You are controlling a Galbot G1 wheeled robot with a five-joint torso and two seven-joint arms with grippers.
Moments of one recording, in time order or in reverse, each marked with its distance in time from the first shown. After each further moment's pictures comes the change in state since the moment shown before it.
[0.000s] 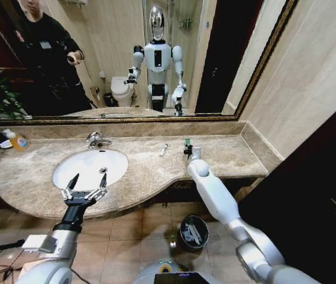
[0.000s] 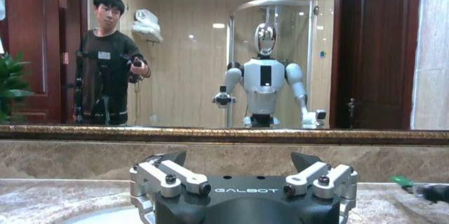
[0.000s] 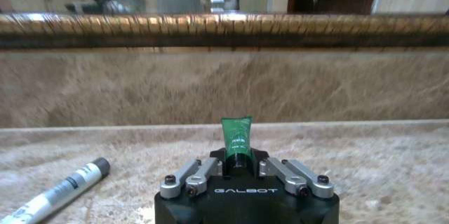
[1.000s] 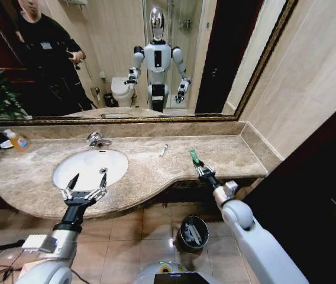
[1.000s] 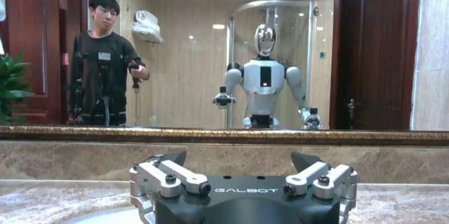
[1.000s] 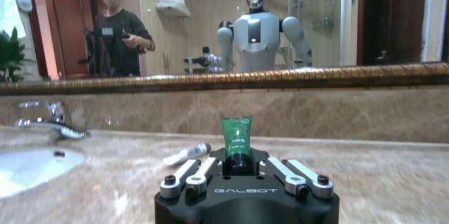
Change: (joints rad) left arm 0.000 0.000 0.000 0.000 0.000 0.000 0.000; right arm -0.735 -0.168 0.299 0.542 -0.075 0.343 -0.447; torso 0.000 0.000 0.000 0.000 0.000
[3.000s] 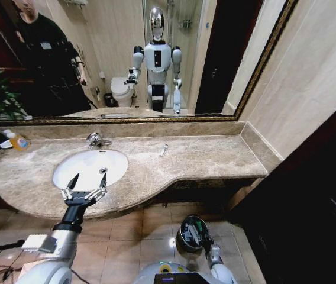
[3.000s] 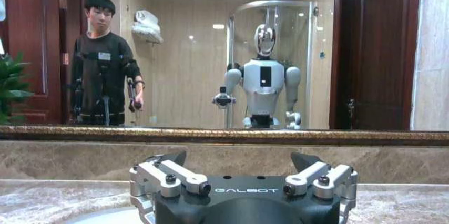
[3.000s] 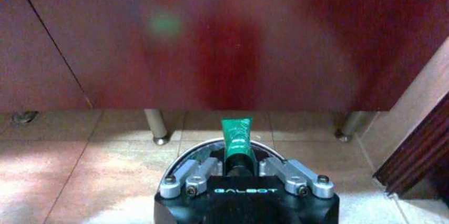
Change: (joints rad) left arm 0.000 0.000 0.000 0.000 0.000 0.000 0.000; right arm 0.037 0.298 -0.021 -0.981 -0.239 0.271 0.080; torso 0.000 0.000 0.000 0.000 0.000
